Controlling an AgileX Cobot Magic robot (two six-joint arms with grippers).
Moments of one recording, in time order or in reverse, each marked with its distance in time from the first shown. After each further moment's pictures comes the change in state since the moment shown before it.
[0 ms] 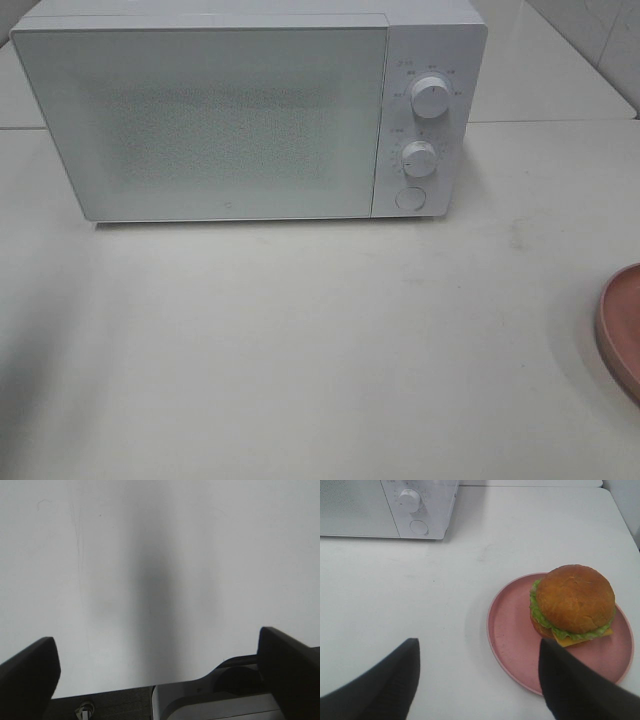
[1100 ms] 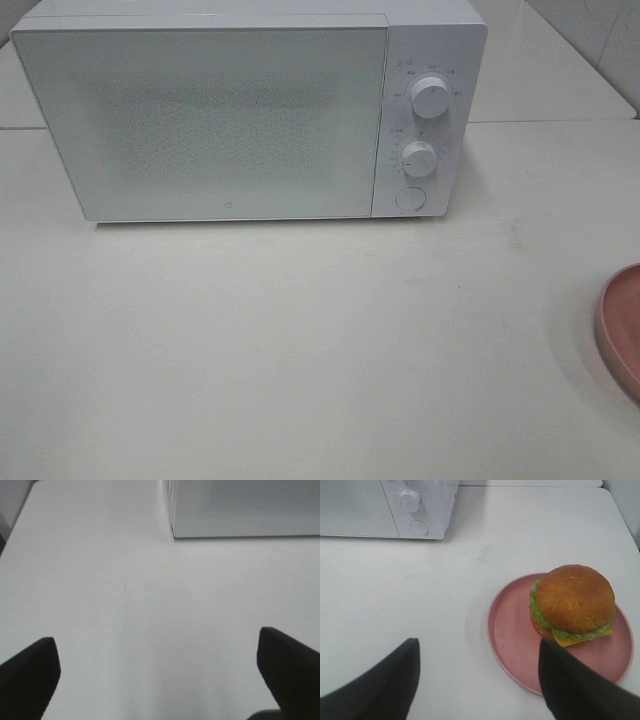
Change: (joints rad) left arm 0.010 -0.959 0.296 0.099 -0.008 -0.071; right arm 0.000 0.000 0.000 0.000 0.000 0.000
